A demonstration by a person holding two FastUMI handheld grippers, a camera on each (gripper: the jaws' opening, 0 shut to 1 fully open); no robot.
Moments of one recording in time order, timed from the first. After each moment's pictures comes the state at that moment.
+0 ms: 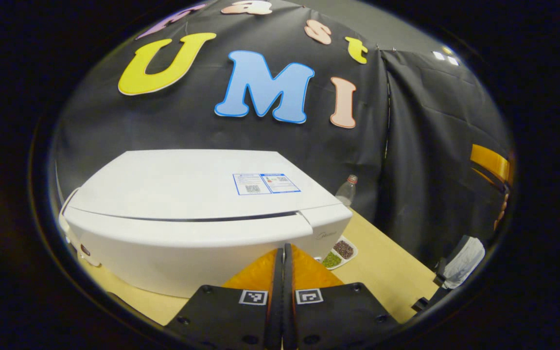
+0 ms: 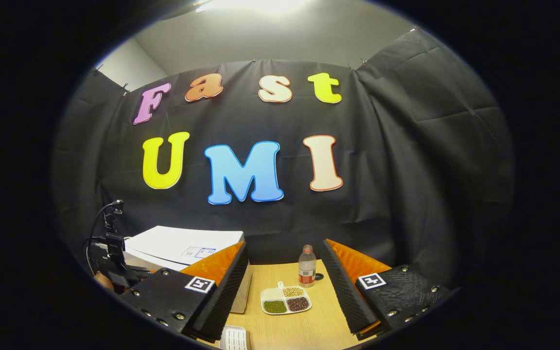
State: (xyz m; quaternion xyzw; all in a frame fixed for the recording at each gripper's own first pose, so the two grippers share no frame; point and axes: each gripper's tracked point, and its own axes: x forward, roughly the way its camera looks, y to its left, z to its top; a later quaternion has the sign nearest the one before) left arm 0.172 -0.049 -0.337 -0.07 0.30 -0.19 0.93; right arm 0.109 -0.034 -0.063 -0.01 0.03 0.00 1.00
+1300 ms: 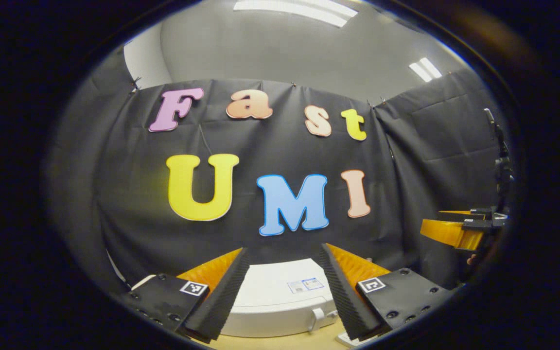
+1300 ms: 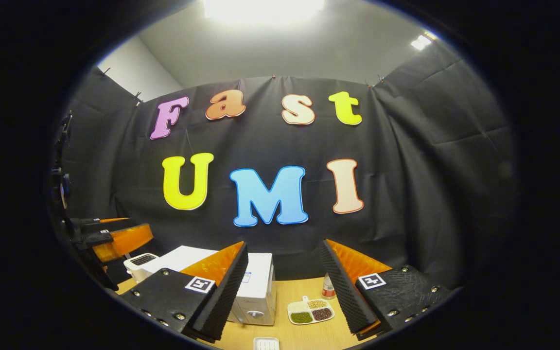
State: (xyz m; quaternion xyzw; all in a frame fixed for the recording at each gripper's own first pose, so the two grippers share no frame) left arm 0.124 0.064 -0.022 0.01 0.03 -0.08 1.00; right arm 0.092 0.058 0.019 0.00 -0.01 0.02 1.00
